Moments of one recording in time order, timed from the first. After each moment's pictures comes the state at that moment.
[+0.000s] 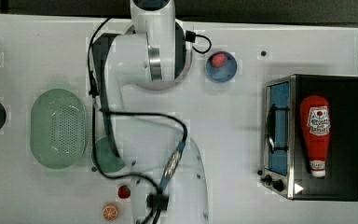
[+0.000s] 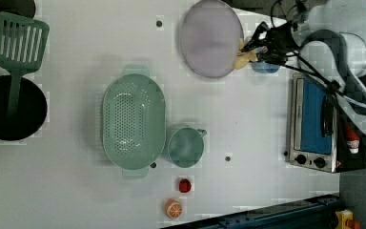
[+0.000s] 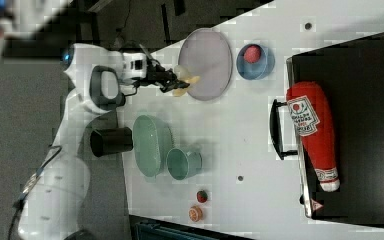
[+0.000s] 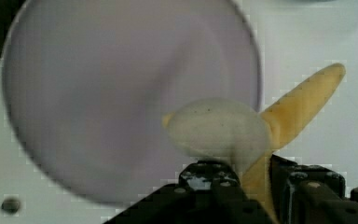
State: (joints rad) arm 0.04 0.71 0.07 -1.43 -0.03 0.44 0.20
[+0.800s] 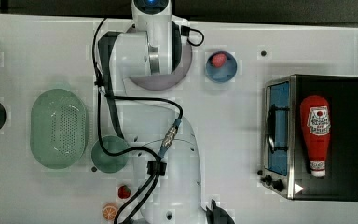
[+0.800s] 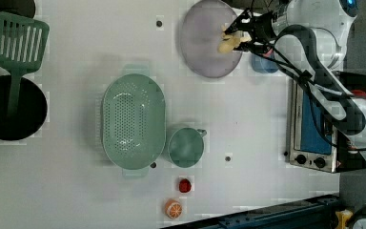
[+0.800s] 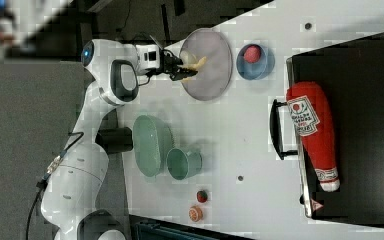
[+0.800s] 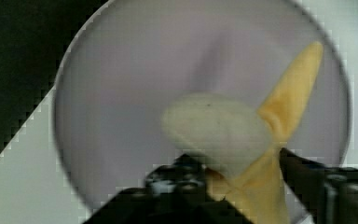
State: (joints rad) arm 0.06 0.85 0.07 -1.32 -0.01 0.59 0.20
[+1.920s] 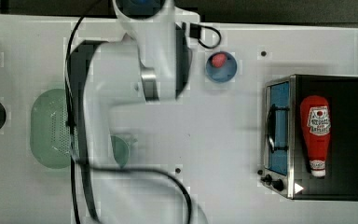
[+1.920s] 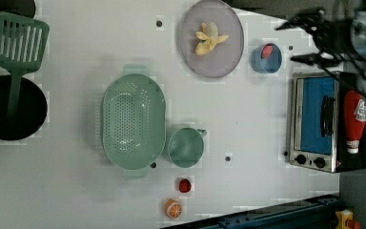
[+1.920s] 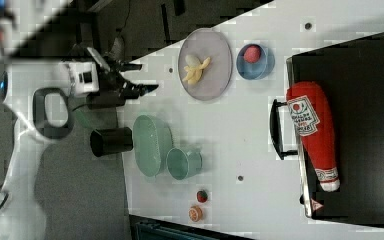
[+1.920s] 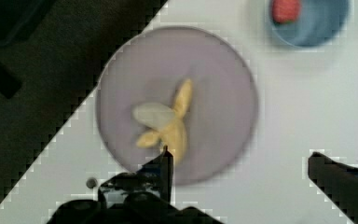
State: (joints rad) arm 0.07 0.32 0.02 -1.65 -0.01 0.49 0.20
